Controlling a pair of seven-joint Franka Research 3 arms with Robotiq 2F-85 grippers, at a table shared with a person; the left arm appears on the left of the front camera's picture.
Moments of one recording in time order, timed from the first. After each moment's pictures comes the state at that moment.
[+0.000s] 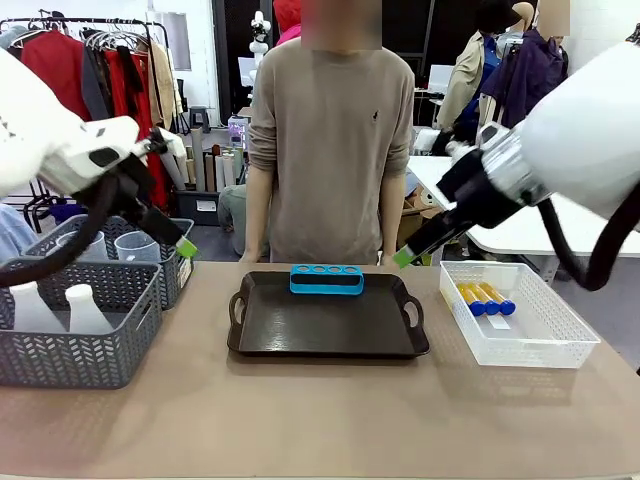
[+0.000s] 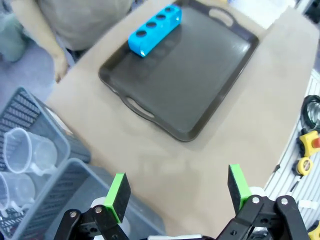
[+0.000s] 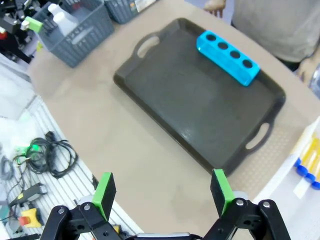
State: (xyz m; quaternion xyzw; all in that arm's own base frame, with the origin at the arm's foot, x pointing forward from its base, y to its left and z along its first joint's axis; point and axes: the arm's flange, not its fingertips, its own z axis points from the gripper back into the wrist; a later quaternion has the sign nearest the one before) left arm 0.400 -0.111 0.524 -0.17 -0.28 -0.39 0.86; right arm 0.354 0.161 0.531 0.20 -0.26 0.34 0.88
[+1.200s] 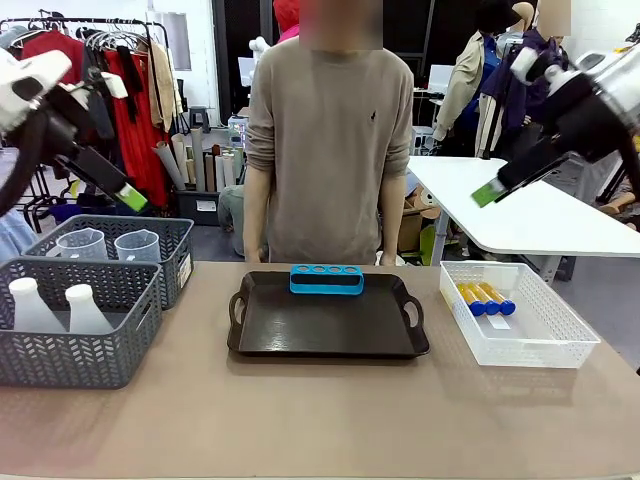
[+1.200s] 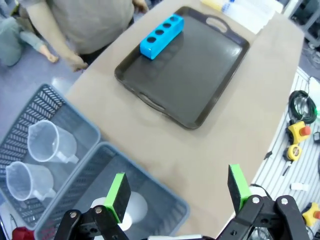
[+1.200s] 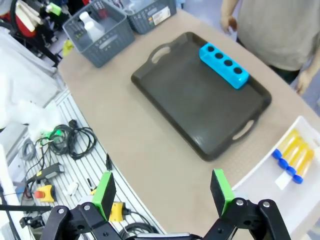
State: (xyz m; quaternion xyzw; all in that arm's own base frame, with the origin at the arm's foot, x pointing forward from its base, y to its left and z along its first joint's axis) left arm 0.410 -0.042 0.584 -0.20 -0.27 -0.40 0.86; right arm 0.353 0.067 0.613 0.24 -0.26 0.37 0.86
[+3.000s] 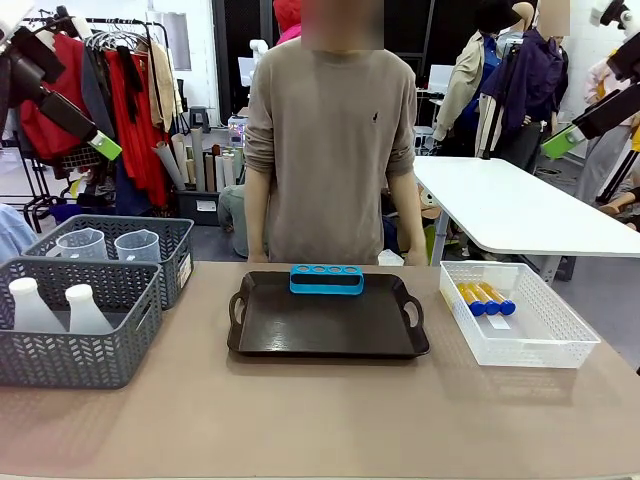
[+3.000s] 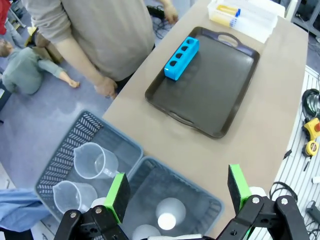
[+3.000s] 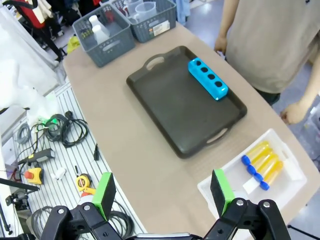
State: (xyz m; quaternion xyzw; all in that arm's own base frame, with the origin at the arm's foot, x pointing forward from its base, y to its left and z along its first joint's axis) left arm 0.429 -0.014 0.641 -0.16 -0.33 -0.44 0.82; right arm 0.364 -0.004 0.663 0.24 -0.29 0.42 0.83
